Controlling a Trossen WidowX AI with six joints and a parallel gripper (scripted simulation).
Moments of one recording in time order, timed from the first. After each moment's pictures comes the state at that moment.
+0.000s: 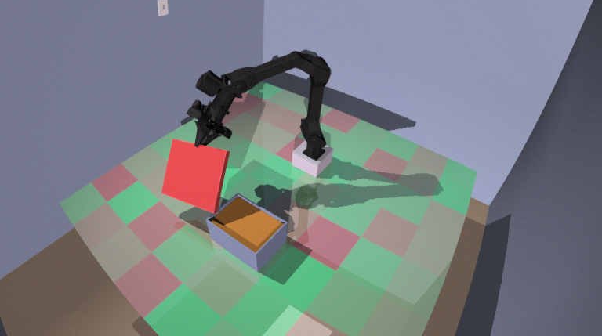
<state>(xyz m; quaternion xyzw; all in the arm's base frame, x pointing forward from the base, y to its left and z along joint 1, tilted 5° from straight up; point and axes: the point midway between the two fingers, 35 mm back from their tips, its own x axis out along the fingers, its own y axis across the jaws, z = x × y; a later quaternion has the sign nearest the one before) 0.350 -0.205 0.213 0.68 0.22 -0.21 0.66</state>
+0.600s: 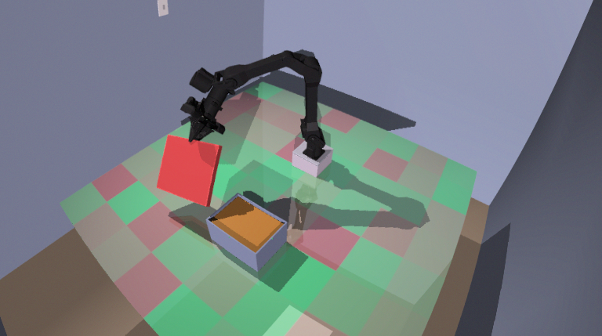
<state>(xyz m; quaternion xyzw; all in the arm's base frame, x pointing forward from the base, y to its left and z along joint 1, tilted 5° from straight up) 0.348 -0.240 0.212 0.68 0.22 -0.21 0.66</state>
